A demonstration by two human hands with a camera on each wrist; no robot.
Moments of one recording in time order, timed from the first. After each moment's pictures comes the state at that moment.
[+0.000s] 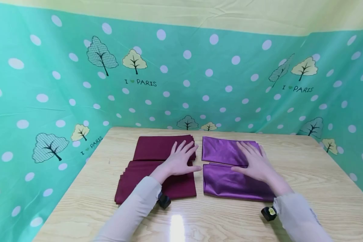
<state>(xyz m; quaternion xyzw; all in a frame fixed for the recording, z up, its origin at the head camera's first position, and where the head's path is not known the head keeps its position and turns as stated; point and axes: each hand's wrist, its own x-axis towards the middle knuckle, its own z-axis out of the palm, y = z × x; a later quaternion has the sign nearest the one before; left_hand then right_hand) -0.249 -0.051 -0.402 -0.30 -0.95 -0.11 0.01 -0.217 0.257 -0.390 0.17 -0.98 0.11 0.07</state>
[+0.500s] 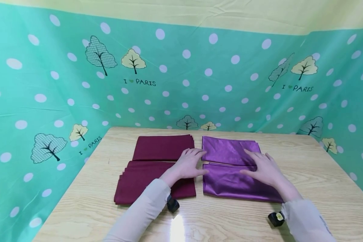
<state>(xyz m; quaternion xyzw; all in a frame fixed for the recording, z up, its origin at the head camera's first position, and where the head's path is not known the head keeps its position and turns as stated) -0.246 -0.018 -0.412 -0.33 -0.94 -0.13 0.01 -0.207 0.282 -0.399 0.16 -0.98 0.13 0.07</state>
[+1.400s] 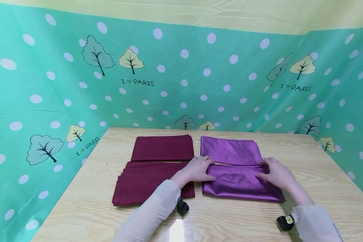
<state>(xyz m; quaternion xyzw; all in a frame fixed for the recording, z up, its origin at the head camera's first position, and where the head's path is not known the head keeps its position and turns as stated) -0.243 0.019 -0.419 -0.36 -0.93 -0.11 -0.03 -0.194 0.320 -0.405 0.10 -0.98 0.15 0.05</state>
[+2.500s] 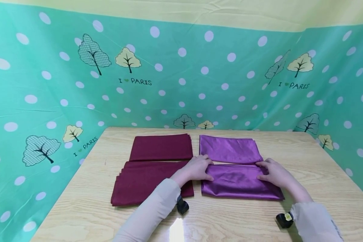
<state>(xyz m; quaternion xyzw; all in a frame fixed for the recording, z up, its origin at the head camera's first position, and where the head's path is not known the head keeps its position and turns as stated) -0.245 0.023 -0.421 -0.36 -0.93 -0.09 -0.04 -0.195 0.327 -0.412 0.15 -0.98 0.14 0.01</state>
